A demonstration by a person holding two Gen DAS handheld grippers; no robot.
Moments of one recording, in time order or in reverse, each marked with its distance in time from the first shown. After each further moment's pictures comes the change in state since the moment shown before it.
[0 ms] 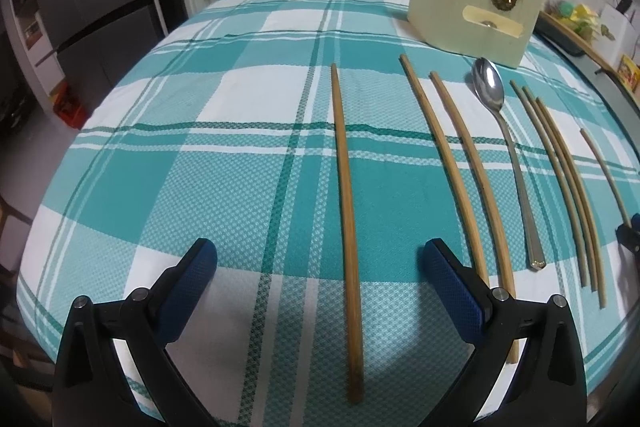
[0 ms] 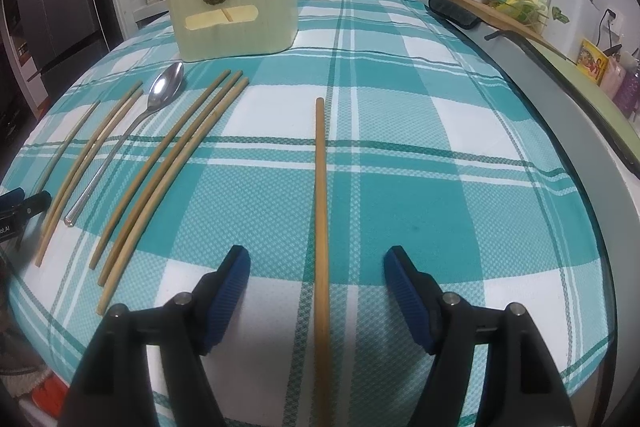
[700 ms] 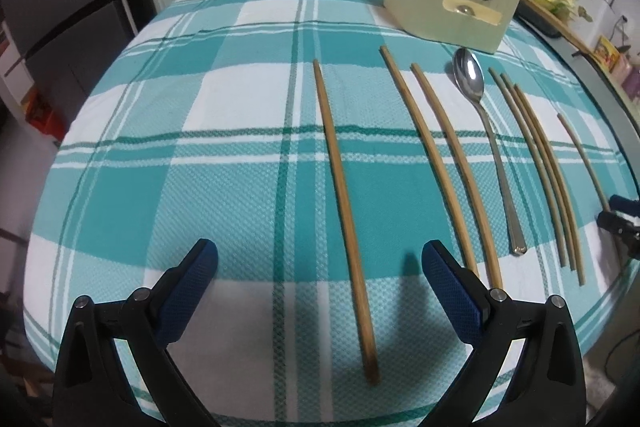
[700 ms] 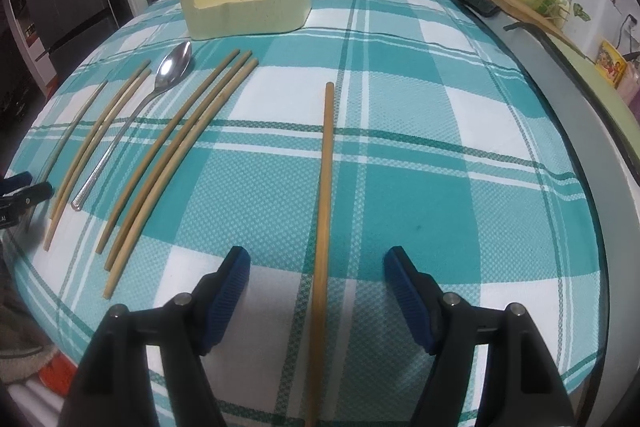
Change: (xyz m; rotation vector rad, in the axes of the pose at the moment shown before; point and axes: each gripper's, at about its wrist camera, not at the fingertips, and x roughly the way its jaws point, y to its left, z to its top) left arm -0.002 0.012 0.023 0.079 0.088 -0.112; right arm 0.003 -0.005 0.013 -0.053 0.123 0.057
